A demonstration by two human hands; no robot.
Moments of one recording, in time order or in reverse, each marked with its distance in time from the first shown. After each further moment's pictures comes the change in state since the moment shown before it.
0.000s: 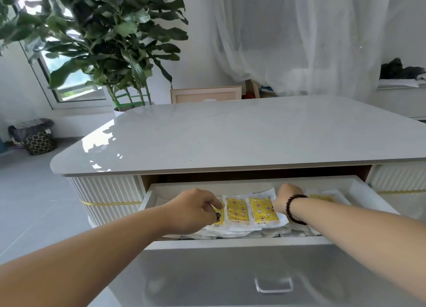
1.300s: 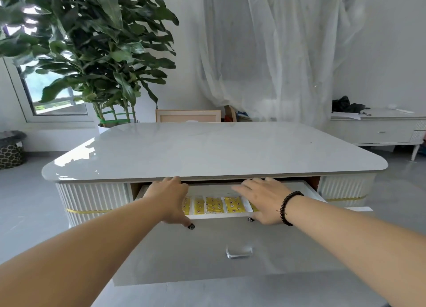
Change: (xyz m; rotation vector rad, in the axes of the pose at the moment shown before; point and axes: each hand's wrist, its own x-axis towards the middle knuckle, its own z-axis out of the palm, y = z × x) left_hand -0.024 0.015 -0.015 0.909 0.266 0.033; right_hand -0.116 0.014 -0.066 -0.711 0.312 -0.819
